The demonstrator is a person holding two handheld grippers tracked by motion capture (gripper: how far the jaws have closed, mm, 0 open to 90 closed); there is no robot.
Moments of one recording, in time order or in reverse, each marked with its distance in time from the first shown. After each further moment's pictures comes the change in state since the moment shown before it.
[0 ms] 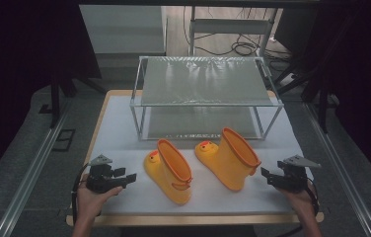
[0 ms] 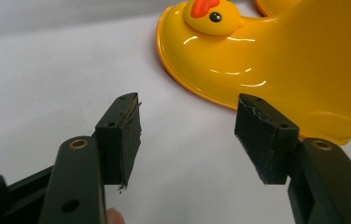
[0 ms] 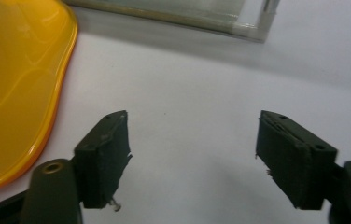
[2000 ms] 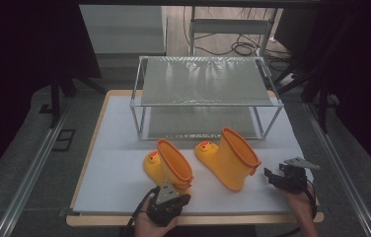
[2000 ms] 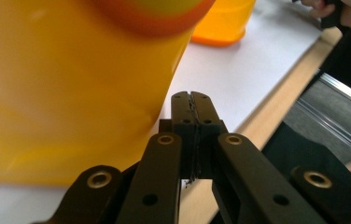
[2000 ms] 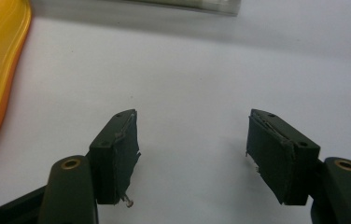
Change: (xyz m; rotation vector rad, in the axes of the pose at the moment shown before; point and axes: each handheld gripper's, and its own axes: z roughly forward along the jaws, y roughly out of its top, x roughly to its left) left arm -0.178 -0.021 0.068 -0.052 -0.070 0.267; right arm -0.006 -0.011 0.008 0.035 -0.084 0.055
